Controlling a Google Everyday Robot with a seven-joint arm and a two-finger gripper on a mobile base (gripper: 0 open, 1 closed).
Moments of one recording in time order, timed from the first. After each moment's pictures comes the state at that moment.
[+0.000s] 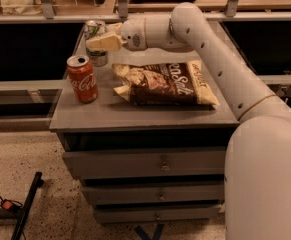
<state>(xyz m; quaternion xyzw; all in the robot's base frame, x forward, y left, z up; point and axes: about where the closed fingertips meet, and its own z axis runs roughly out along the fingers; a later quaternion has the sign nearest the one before) 0.731 0.121 0.924 -0.48 0.58 0.44 0.49</state>
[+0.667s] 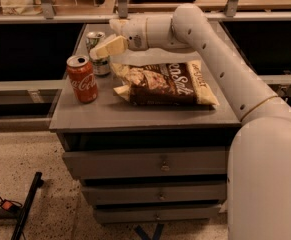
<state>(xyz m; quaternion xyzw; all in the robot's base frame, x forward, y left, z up) 0.739 0.115 0.924 -0.49 0.58 0.42 0.51</state>
